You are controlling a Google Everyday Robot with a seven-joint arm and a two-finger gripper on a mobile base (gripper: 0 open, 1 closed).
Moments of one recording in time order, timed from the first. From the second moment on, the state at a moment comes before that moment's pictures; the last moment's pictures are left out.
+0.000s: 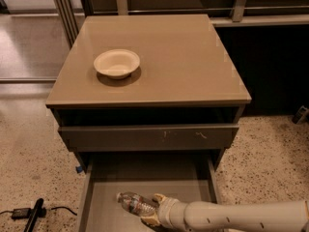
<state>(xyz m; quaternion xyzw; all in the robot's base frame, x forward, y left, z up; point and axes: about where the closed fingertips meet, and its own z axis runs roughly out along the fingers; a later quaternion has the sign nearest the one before) 0.433 0.016 0.368 -0.44 0.80 0.21 0.37</state>
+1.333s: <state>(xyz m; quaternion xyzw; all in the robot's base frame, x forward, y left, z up) 0.460 -0.056 0.449 -0.45 0.78 0.23 0.35</state>
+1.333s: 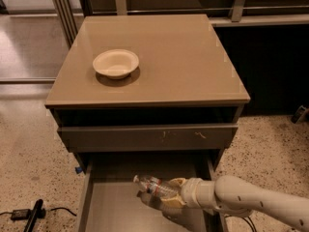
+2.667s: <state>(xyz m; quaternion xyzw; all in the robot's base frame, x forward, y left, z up) 0.461 -0.149 0.635 -0.49 0.72 0.22 0.43</state>
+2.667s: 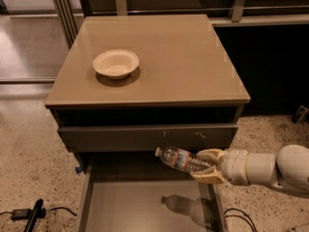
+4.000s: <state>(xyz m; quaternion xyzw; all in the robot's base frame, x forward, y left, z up) 0.463 -0.157 0.676 -0.52 0.71 0.20 0.43</state>
